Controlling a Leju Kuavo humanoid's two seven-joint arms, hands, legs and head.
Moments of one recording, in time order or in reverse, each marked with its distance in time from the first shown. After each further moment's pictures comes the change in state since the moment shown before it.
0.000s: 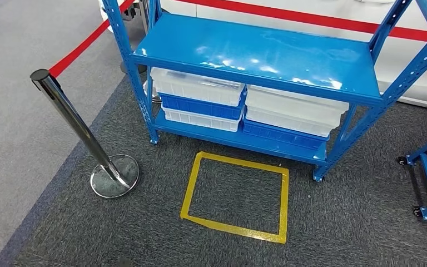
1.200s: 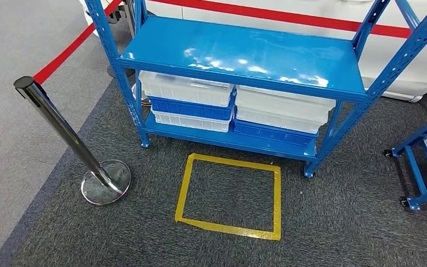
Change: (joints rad) left arm 0.101 0.085 -0.337 -0.032 0.462 -0.171 0.147; right arm 0.031 -0.073 0.300 -0.085 -0.322 0.095 0.090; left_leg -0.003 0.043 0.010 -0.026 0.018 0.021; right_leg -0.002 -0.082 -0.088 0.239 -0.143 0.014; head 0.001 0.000
